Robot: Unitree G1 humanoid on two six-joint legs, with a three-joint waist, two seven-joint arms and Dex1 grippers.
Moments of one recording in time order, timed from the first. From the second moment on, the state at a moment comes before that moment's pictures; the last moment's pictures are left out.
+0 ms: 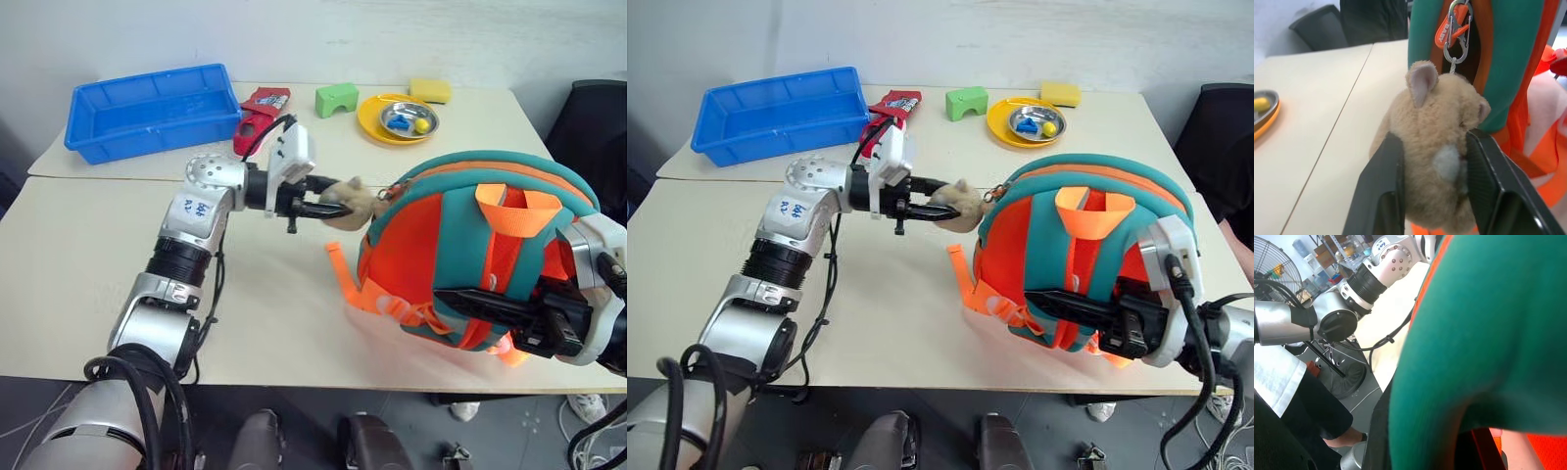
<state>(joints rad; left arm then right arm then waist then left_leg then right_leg) -1.05 0.41 -0.17 0.53 -0.21 0.17 -1.20 0.10 -1.00 -0.60 -0.63 1.57 0.93 0.65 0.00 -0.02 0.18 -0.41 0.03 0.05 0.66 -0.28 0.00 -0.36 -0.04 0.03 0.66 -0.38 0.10</state>
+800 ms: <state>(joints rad) -0.78 0.50 -0.15 0.43 -0.21 0.28 -1.25 0.49 -0.94 -0.87 -0.49 1.05 0.78 0.92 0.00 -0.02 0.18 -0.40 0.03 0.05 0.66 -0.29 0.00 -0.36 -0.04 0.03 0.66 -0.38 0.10</state>
